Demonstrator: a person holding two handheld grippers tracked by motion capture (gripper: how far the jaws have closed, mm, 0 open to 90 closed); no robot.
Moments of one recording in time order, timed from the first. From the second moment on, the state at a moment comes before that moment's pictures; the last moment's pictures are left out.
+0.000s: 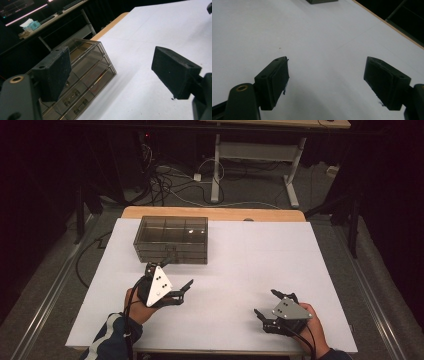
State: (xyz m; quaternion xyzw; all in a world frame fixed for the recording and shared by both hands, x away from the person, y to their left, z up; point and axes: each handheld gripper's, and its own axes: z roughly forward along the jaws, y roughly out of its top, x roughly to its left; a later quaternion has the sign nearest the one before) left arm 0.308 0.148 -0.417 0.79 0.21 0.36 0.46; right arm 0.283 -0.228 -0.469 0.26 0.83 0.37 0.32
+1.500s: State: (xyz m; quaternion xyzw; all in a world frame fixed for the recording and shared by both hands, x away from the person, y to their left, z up) left arm 0.295 0.175 -0.484 0.84 0.21 0.30 0.39; right arm 0.272 -0.235 -0.467 0.28 0.82 0.37 0.33
